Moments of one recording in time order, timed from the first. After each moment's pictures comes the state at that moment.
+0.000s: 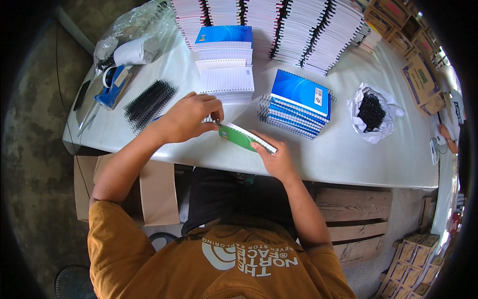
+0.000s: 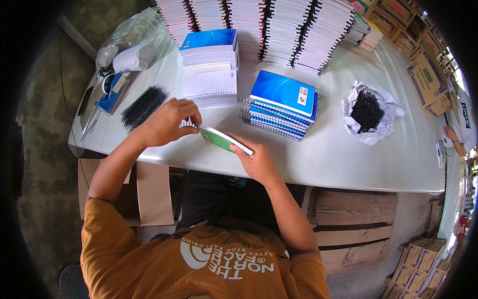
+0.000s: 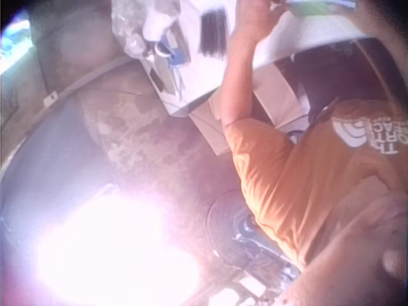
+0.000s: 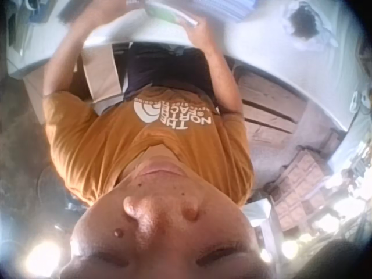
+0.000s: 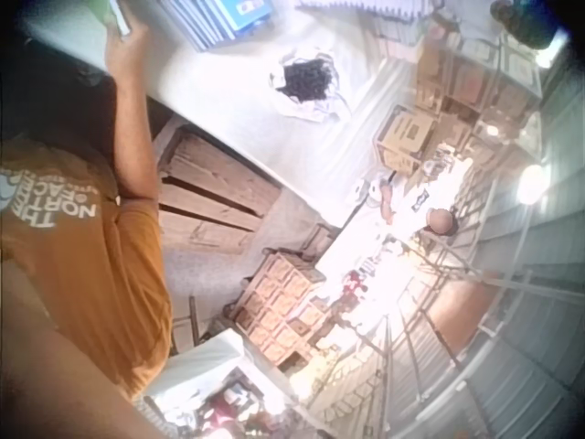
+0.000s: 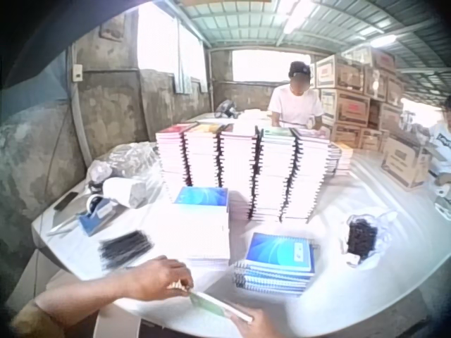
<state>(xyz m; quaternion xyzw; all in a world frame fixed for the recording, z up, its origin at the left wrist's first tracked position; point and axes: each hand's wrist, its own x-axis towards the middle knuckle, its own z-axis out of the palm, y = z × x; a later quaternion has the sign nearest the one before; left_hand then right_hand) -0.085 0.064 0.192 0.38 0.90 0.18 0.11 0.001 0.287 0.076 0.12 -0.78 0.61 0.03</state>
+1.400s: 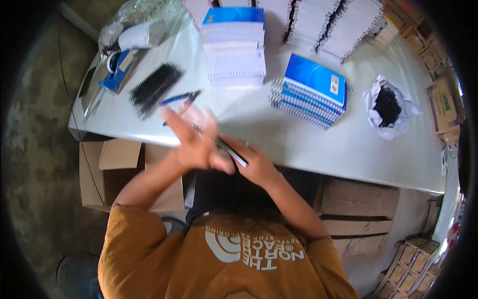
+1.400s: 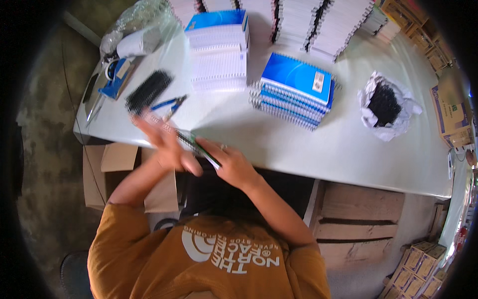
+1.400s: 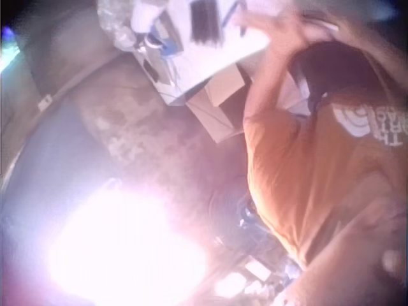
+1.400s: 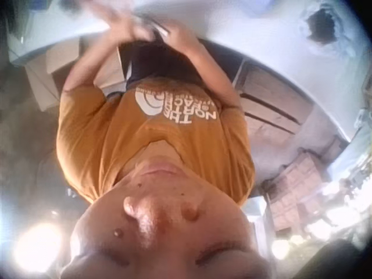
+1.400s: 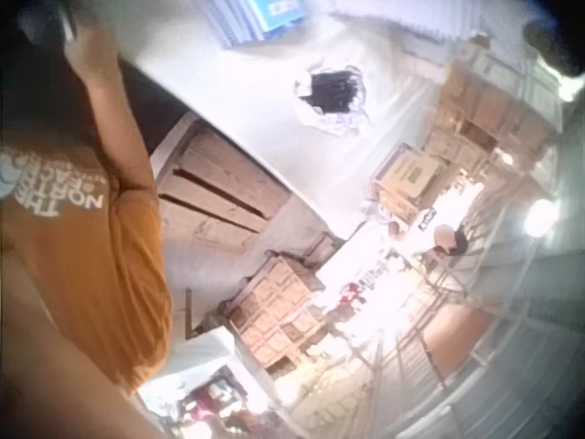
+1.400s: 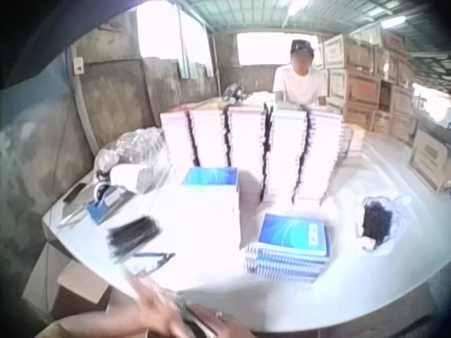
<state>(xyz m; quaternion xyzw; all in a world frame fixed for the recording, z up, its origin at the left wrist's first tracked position) -0.020 0.041 0.082 0.44 0.78 0.02 -0.44 0.022 0.230 0.060 0.29 -0.78 0.55 0.11</state>
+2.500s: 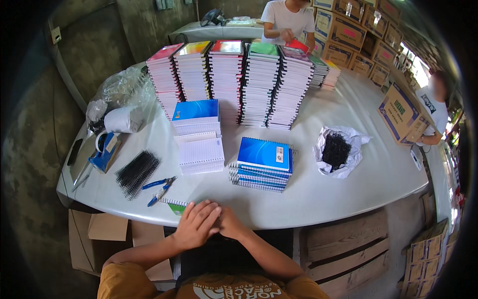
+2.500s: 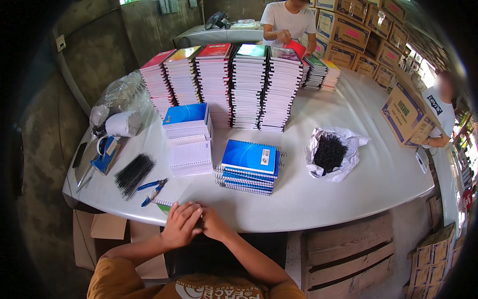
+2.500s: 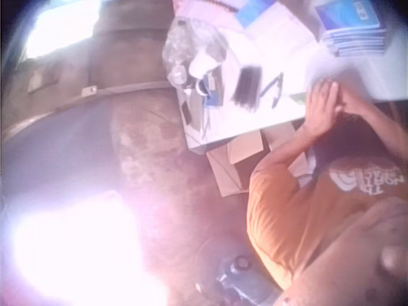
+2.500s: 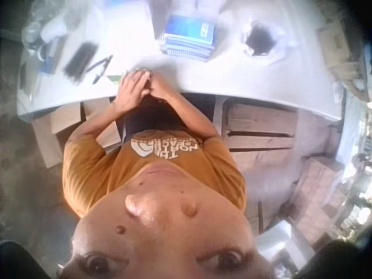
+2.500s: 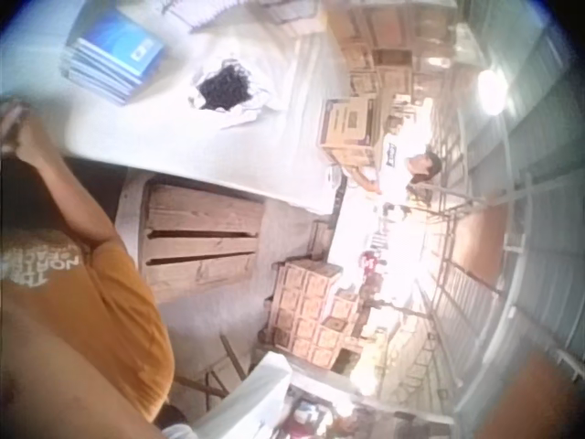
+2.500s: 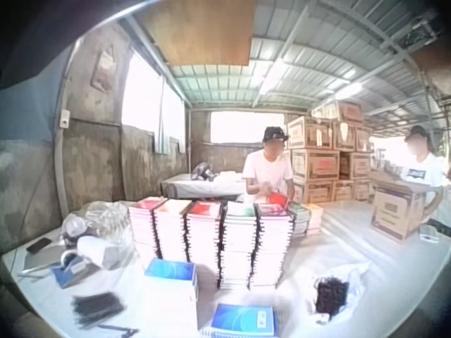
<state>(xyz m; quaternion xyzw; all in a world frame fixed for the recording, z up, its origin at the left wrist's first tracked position) 0.002 0.080 0.105 0.46 0.85 0.12 -0.22 -0.008 0.238 0.046 0.30 -0.75 0.58 0.08</state>
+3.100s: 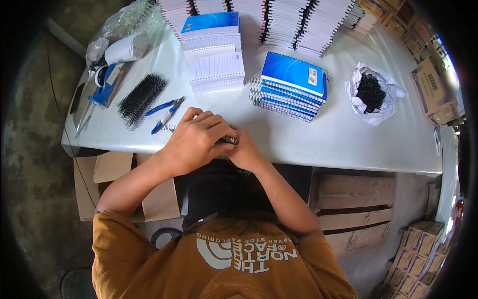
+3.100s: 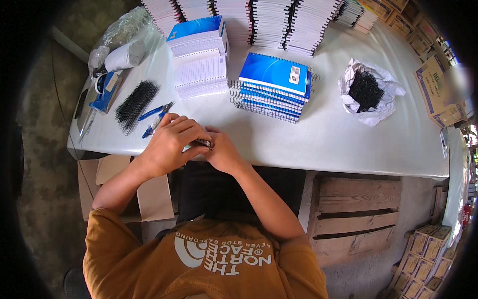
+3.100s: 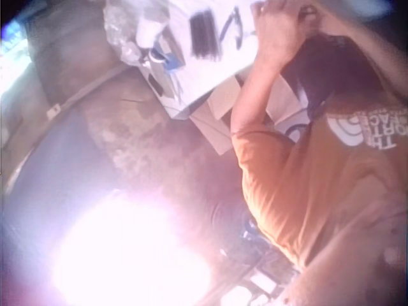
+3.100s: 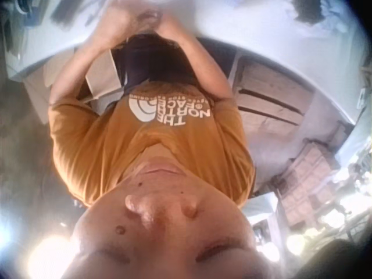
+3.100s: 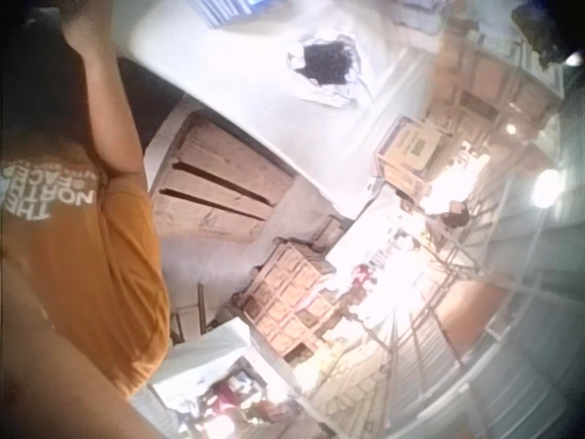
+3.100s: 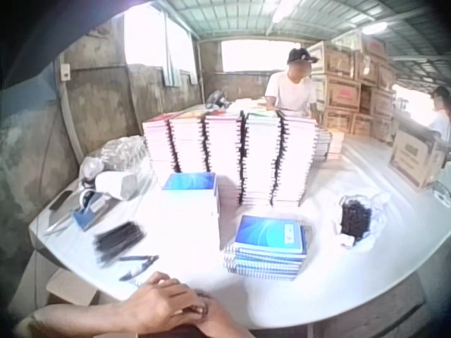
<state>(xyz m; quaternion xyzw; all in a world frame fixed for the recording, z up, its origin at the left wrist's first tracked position) -0.016 0.088 0.174 0.45 0.88 0.18 -0.03 0.001 0.232 0.067 0.18 -0.72 0.67 -0.02</state>
